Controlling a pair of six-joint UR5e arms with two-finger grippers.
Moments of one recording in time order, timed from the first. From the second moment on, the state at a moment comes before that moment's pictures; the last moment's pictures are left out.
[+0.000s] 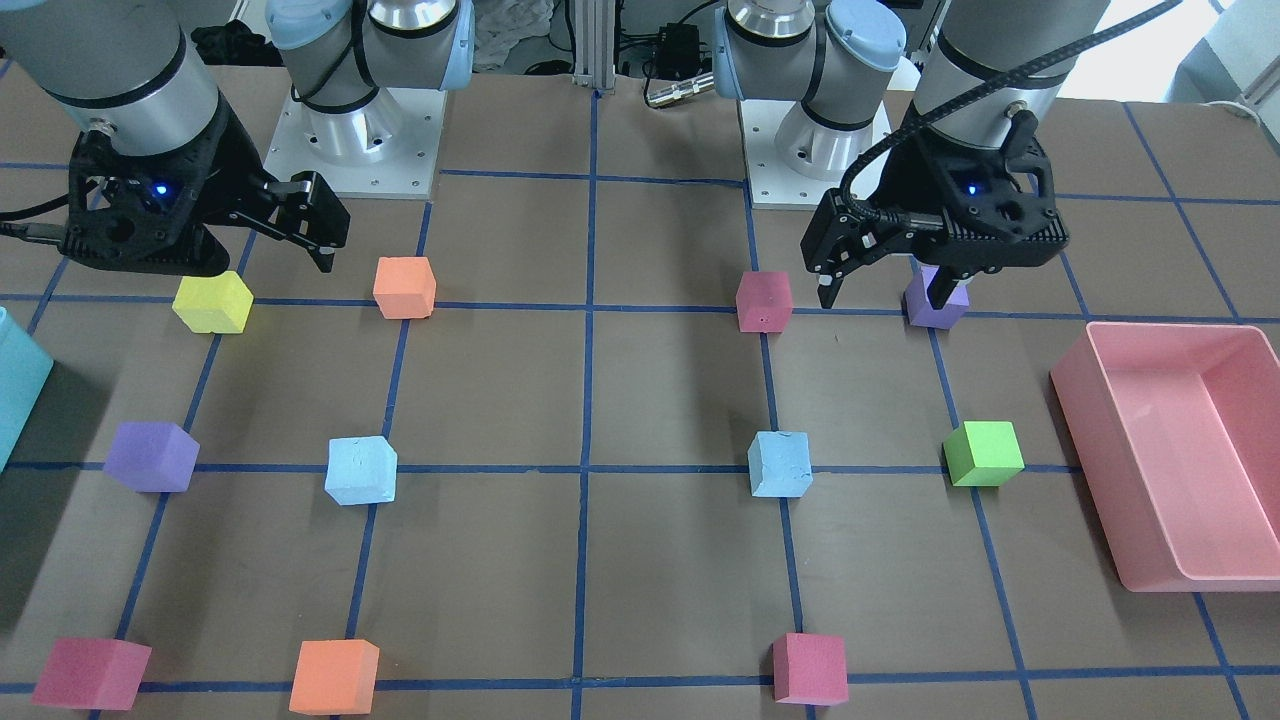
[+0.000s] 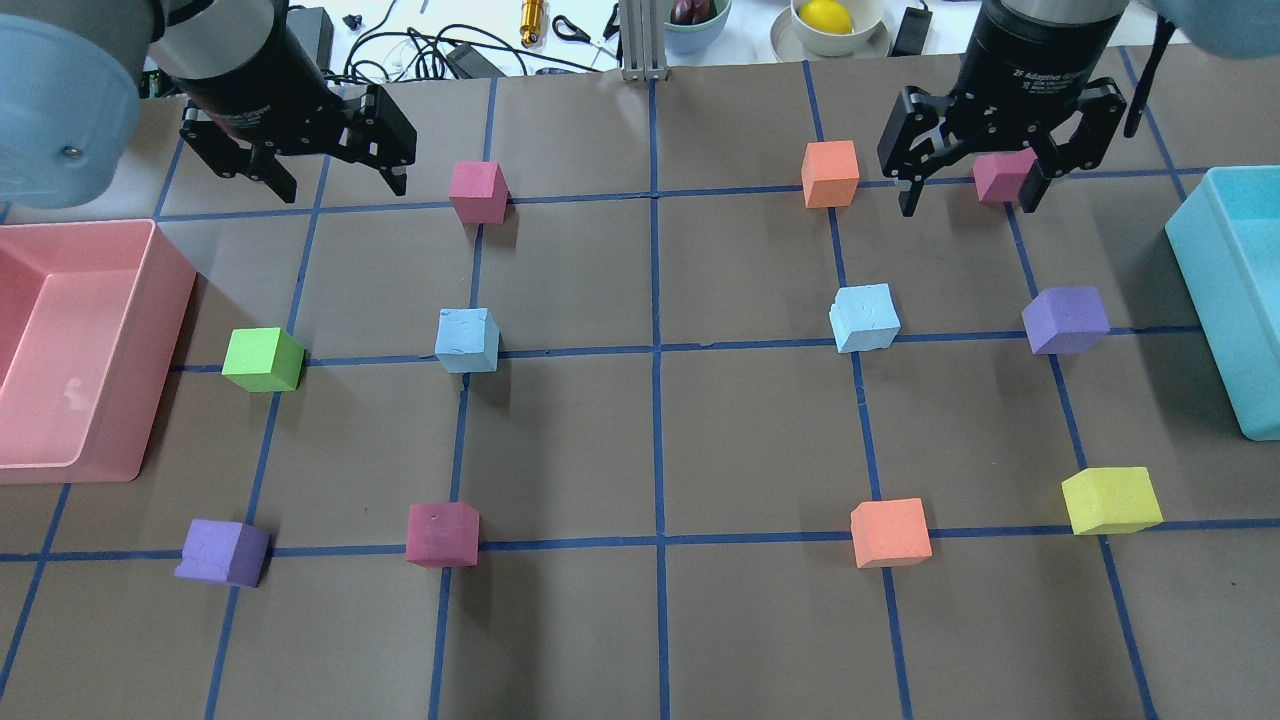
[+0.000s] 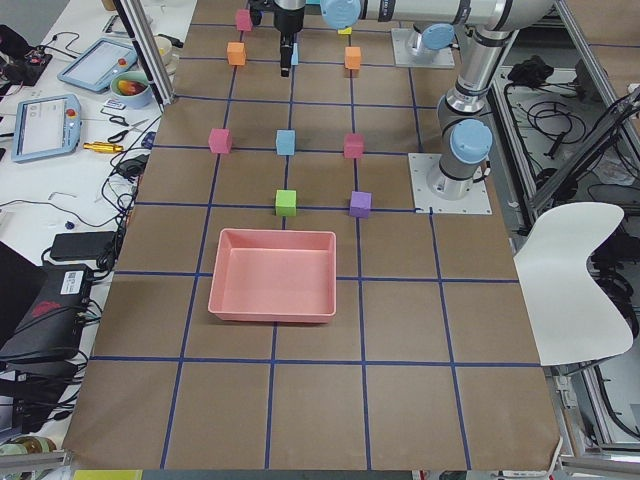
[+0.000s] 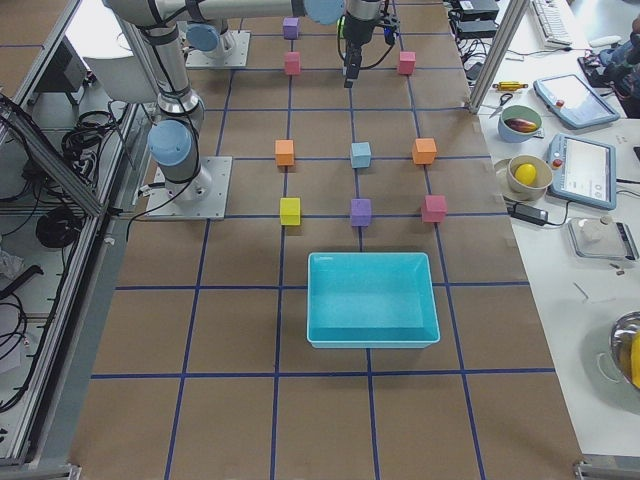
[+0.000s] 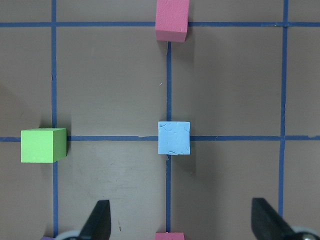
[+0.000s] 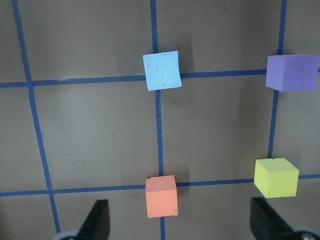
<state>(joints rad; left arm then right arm) -1.57 -1.61 -1.52 -1.46 1.57 -0.02 1.56 -1.47 1.41 -1.39 -1.60 0.03</state>
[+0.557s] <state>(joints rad) -1.58 -1.61 -1.52 -1.47 1.57 -0.02 1.55 -1.42 1.43 -1.44 -1.61 0.03</state>
